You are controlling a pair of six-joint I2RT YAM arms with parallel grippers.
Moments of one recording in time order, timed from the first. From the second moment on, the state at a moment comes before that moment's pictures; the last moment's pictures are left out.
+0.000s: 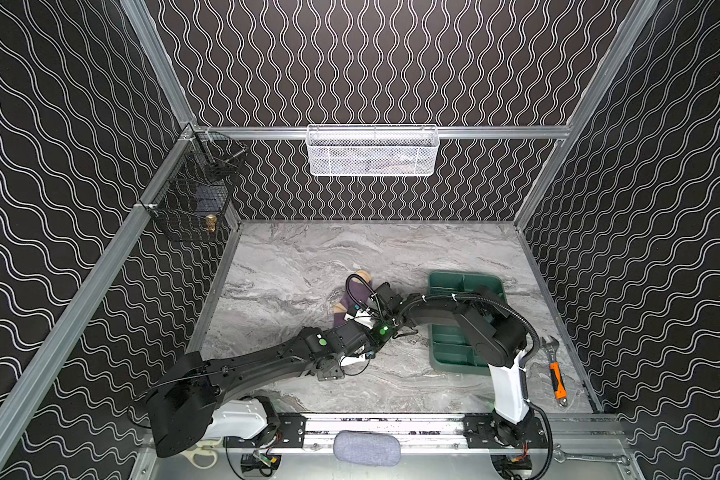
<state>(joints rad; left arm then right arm) -0.99 1.29 0.73 -0.77 -0.36 0.56 0.80 2.08 1.17 -0.35 -0.82 0.02</state>
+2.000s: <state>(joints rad) -1.25 1.39 0.62 -0.48 -0.57 0.54 0.76 2.13 1.18 -0.58 -0.99 0.01</state>
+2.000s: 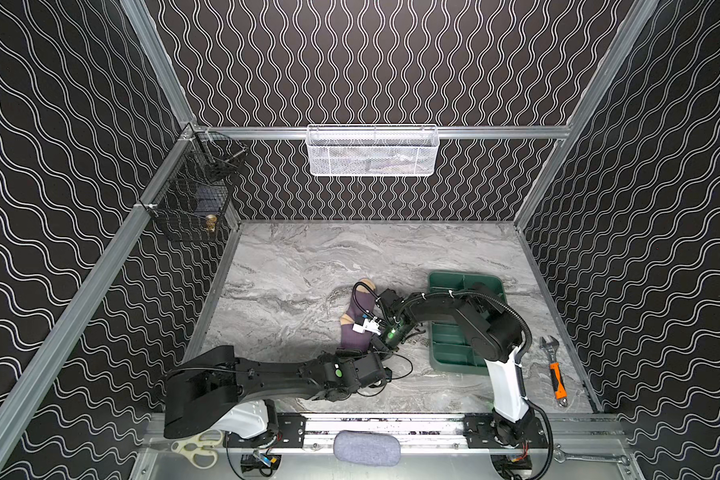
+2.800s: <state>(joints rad) -1.20 1.54 0.68 -0.41 -0.48 0.51 0.74 2.06 1.11 -0.56 -0.96 0.03</state>
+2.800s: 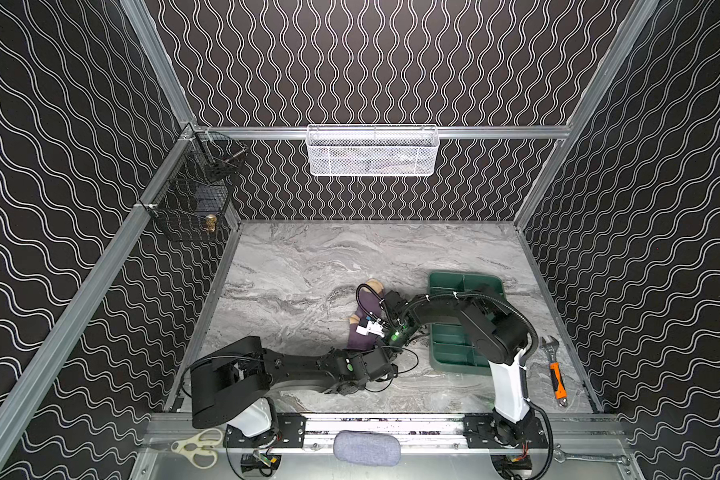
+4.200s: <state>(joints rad) -0.86 1.78 0.99 -0.71 0.35 0.54 1.31 0.85 0.71 -0.44 0.28 -0.52</state>
